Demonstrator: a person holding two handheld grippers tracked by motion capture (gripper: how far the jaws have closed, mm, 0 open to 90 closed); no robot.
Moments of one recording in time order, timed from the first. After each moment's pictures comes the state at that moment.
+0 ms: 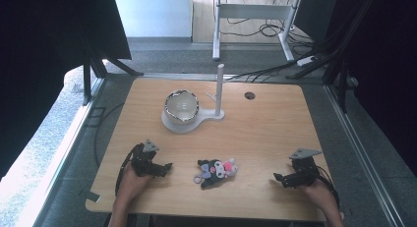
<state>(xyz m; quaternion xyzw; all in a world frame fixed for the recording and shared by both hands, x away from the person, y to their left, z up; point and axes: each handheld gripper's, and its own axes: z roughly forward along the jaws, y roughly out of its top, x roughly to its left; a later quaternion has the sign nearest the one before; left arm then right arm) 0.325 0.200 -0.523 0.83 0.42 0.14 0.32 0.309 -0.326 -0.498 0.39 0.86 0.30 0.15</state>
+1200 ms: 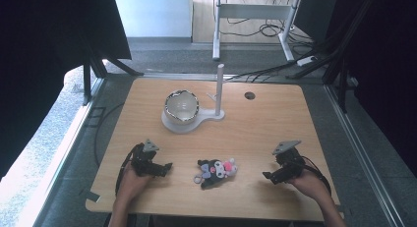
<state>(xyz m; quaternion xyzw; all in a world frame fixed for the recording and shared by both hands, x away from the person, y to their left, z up) 0.325 0.200 -0.523 0.83 0.42 0.15 0.32 0.327 -0.278 -0.474 0.31 0.91 0.25 0.12</state>
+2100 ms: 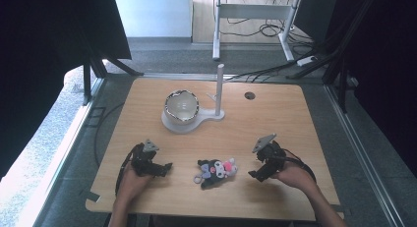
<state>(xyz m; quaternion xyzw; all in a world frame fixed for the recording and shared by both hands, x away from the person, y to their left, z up) 0.325 0.200 -0.523 0.83 0.42 0.15 0.32 0.342 -0.223 -0.464 0.22 0.95 0.22 0.09</state>
